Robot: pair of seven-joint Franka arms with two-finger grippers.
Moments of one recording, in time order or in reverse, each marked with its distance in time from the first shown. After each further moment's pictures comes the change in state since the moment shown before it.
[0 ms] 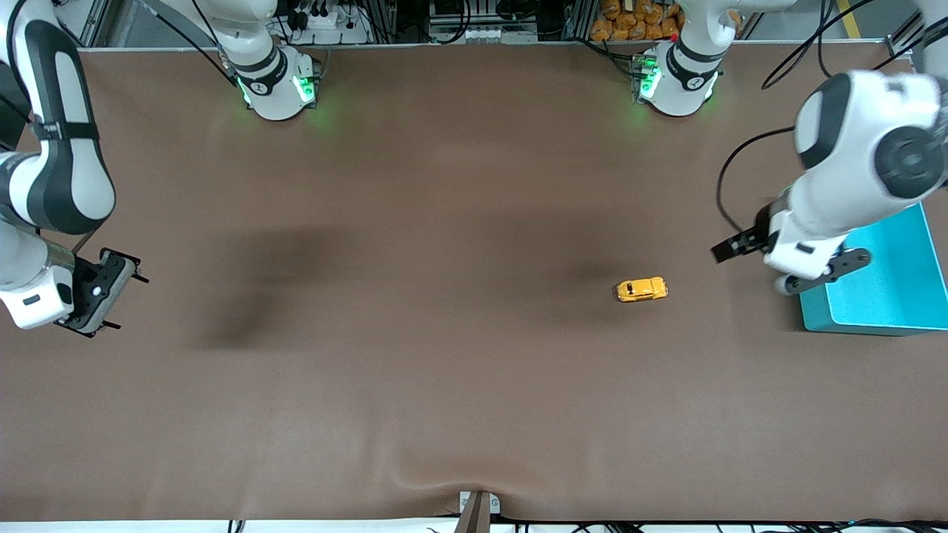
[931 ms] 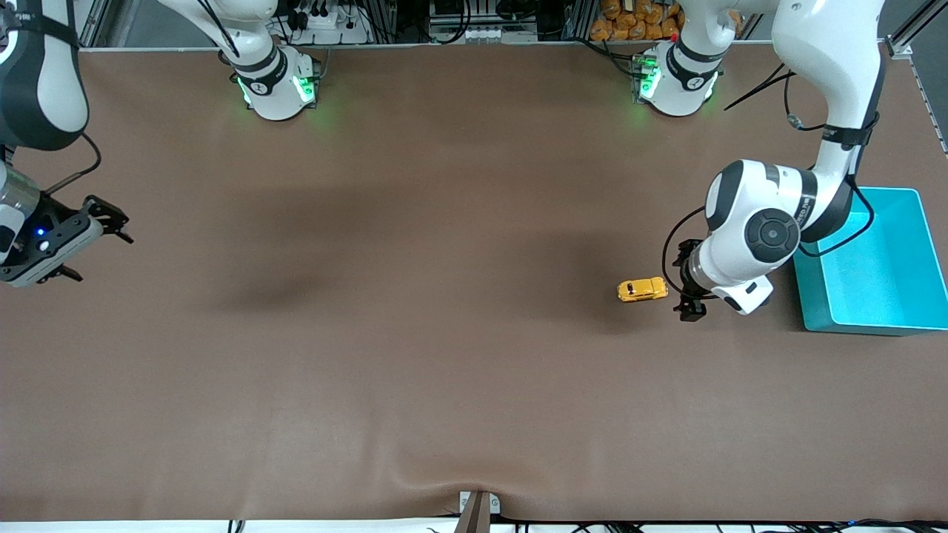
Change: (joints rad) left arm -0.046 0.203 -0.005 -0.130 0.000 0.360 -1.063; right arm 0.043 -0.250 -0.001 -0.065 0.000 -0.172 0.483
